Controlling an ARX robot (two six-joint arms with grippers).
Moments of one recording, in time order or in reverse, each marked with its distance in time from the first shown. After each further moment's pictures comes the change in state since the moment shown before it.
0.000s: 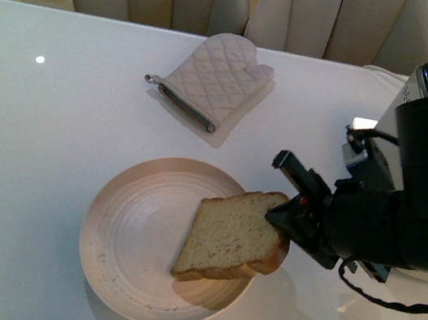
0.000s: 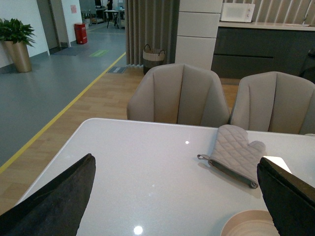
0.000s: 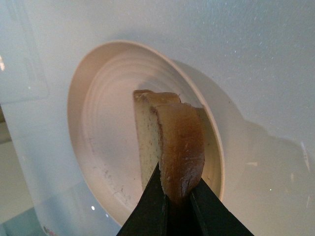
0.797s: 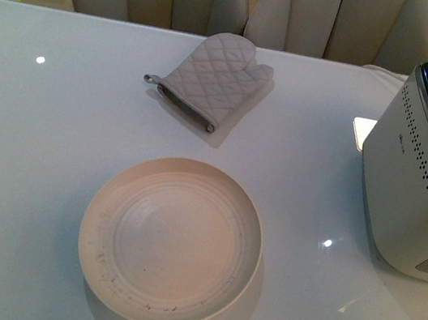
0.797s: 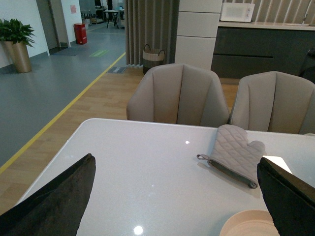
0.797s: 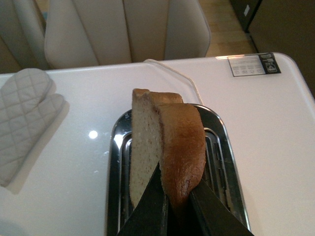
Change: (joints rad) left arm 0.000 0.000 0.000 0.000 0.000 0.000; right arm -0.379 -0.529 0.268 -0.425 0.369 -0.785
